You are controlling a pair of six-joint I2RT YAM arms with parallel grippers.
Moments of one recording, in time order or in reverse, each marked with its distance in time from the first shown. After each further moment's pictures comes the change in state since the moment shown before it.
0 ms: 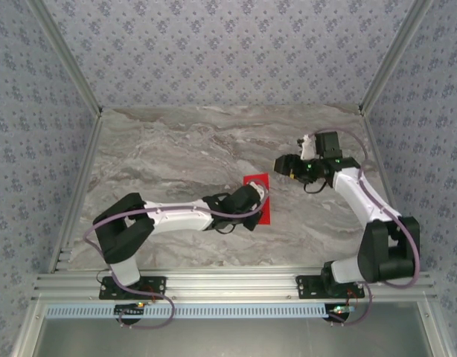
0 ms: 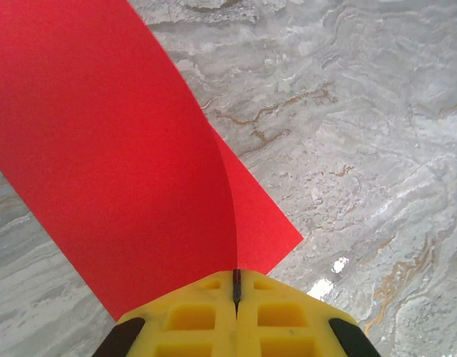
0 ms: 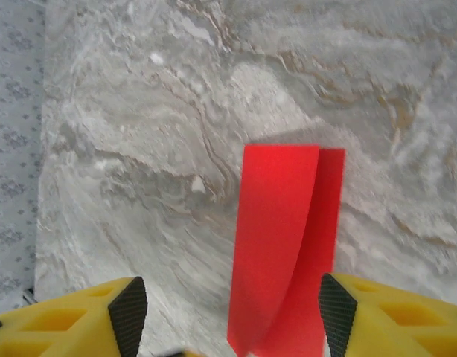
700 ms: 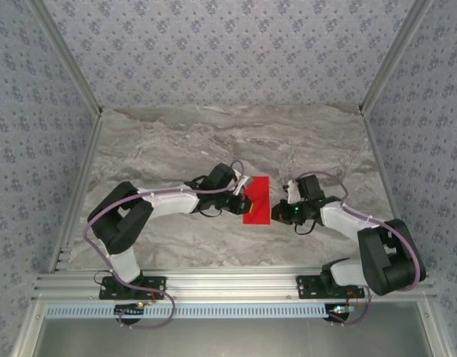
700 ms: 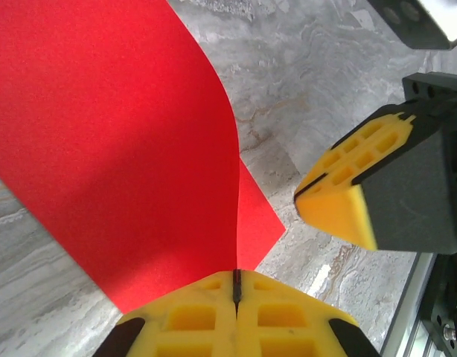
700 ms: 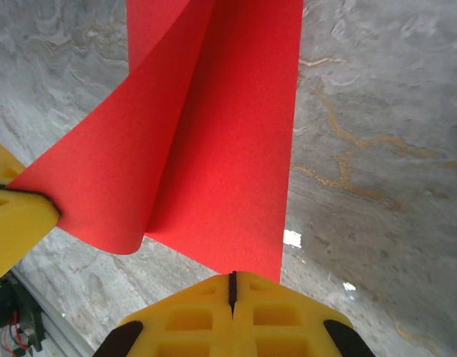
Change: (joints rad) left arm 0.241 0.029 -0.039 0.074 0.485 -0.039; right arm 0.183 -0.026 -0.450 0.274 0.021 0.098
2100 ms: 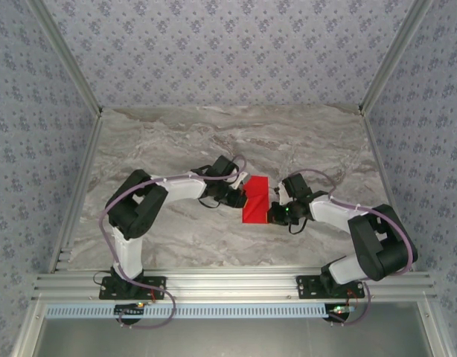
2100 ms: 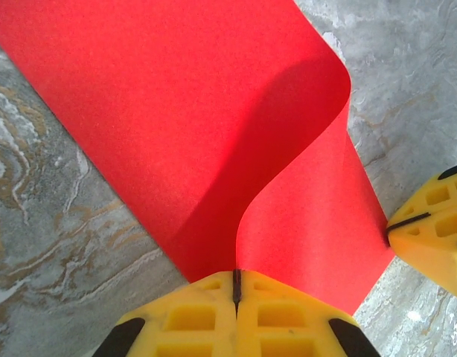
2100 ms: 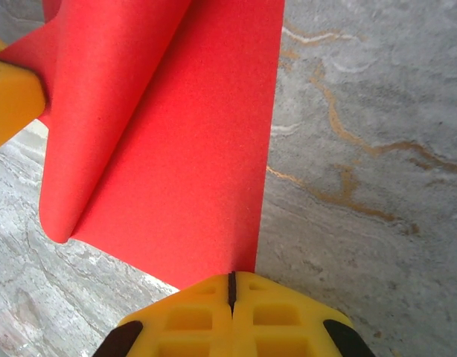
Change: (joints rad) left arm 0.079 0.171 0.181 -0.213 -0.018 0.139; right arm 0.099 0.103 0.079 -0.080 0.154 -0.027
